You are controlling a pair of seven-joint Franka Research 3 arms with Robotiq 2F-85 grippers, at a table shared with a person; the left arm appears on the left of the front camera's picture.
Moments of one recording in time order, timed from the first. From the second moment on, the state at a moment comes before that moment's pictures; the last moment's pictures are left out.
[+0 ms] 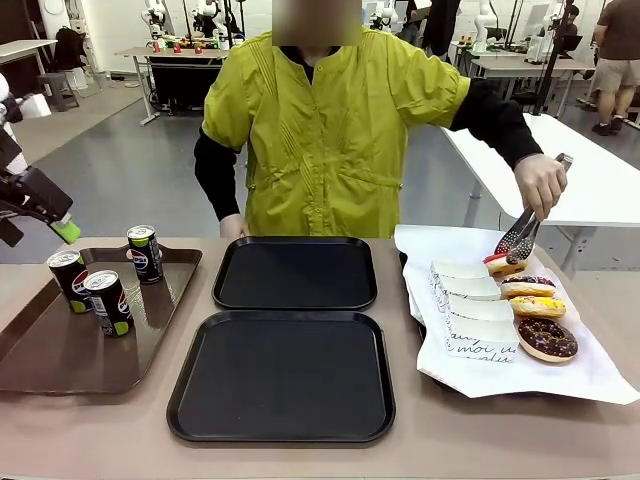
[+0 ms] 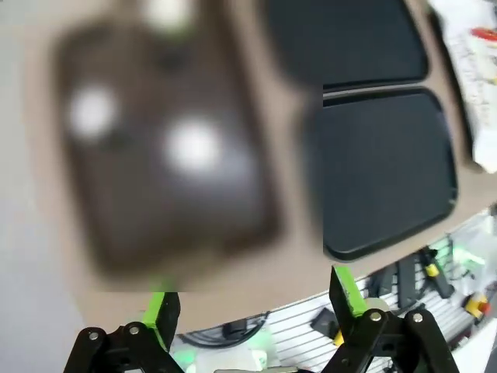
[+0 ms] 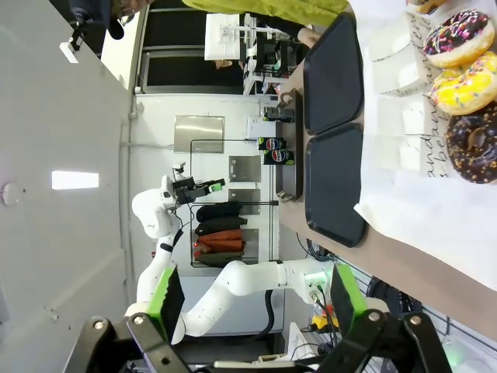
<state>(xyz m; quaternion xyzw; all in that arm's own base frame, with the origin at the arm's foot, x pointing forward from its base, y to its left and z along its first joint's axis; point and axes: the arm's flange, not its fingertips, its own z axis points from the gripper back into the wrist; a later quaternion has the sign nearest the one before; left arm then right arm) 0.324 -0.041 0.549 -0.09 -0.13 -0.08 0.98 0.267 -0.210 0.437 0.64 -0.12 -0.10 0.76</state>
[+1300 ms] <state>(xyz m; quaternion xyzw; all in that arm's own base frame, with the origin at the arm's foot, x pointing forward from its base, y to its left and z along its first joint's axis) 0.400 -0.069 0.493 -0.01 -0.11 -0.07 0.99 0.267 -0.210 0.437 0.64 -0.12 -0.10 0.76</state>
